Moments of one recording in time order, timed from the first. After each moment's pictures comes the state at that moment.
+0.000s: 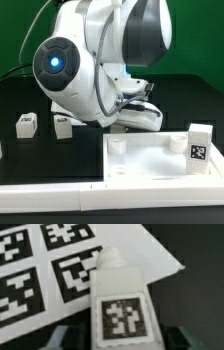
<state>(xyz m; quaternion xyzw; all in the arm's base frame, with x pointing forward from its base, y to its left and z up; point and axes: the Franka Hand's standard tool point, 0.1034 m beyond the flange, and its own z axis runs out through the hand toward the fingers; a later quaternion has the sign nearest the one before) 0.411 0.011 0.005 -0.87 0.21 0.43 0.10</state>
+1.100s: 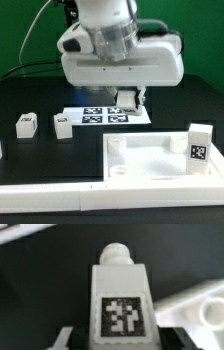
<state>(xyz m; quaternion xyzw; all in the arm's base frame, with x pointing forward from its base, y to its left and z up) 0.508 0.023 0.095 -0.97 0.20 0.12 0.08</state>
